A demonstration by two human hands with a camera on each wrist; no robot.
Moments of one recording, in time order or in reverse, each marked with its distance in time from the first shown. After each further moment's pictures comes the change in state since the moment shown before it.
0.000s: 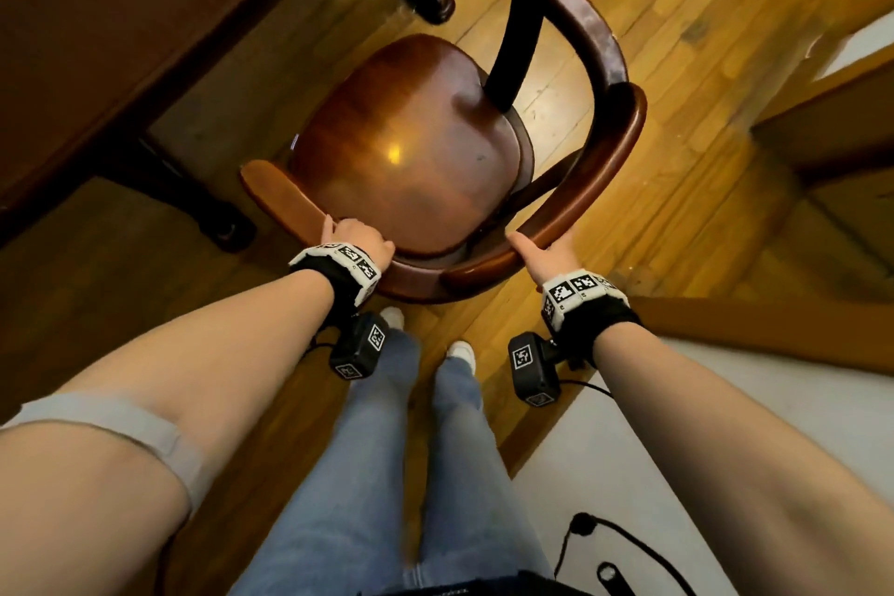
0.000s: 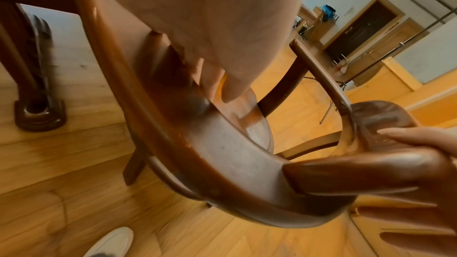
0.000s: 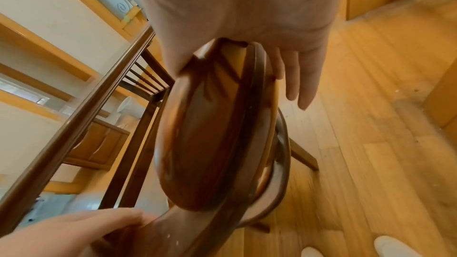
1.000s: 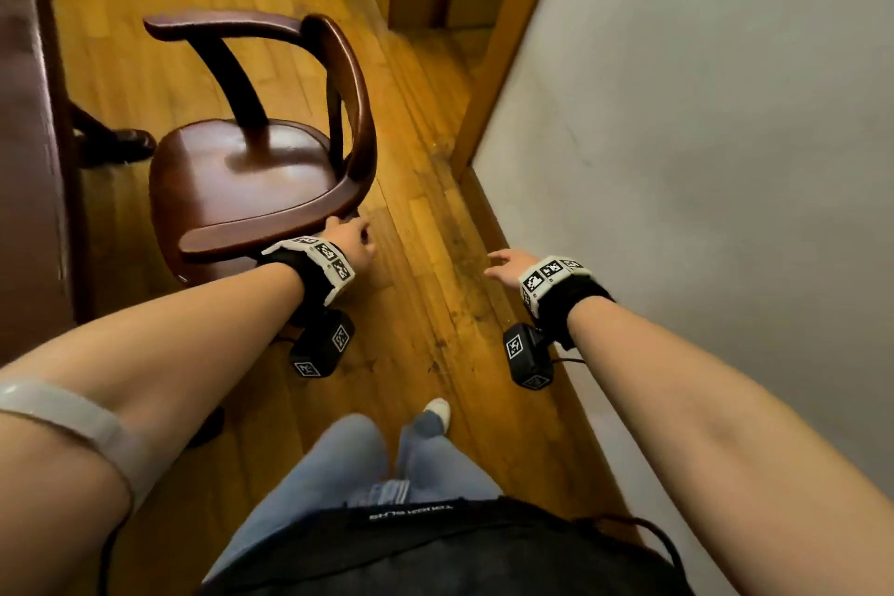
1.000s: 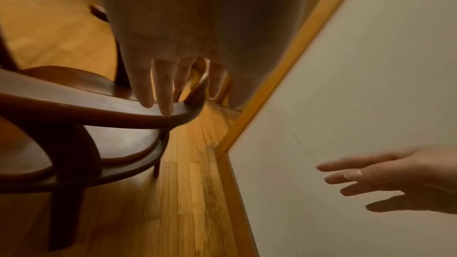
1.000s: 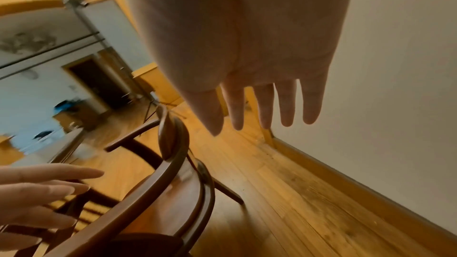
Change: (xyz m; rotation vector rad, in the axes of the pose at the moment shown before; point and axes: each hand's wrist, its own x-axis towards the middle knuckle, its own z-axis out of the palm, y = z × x) left_hand -0.179 -0.126 0.028 0.339 0.123 0.855; right_hand -0.371 0.131 0.149 0.009 0.238 0.364
